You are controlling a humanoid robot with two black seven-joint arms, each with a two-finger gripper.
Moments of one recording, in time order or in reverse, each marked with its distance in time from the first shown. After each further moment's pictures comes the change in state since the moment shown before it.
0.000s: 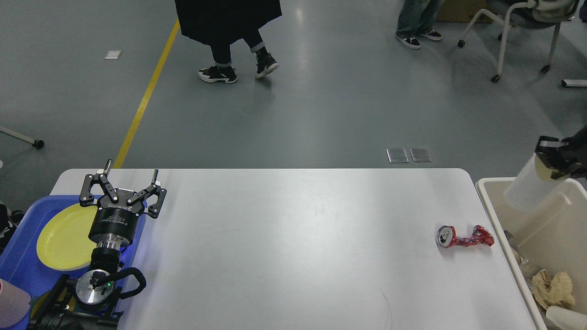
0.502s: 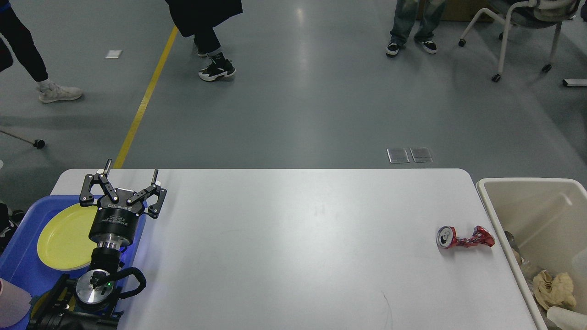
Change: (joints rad) left arm 0.000 0.000 0.000 0.000 0.000 0.000 0.000; right arm -0.984 -0.250 0.457 -0.629 -0.023 -0.234 0.009
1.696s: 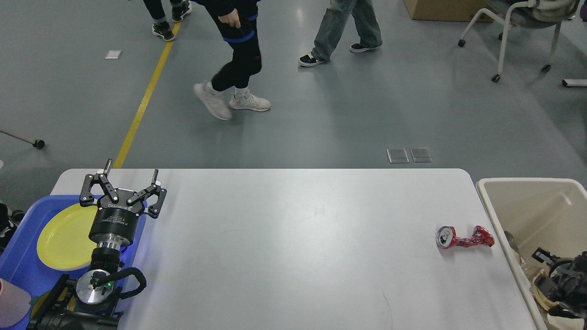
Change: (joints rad) left arm 0.000 -0.001 0.000 0.000 0.000 0.000 -0.001; right arm -0.666 0.411 0.296 -0.776 0.015 -0.117 -0.006
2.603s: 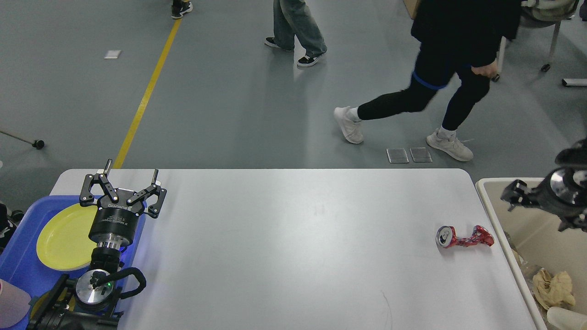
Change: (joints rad) left arm 0.000 0.001 0.000 0.000 0.000 0.000 0.001; right arm 1.072 -0.147 -0.371 0.850 -0.013 0.640 -0.105
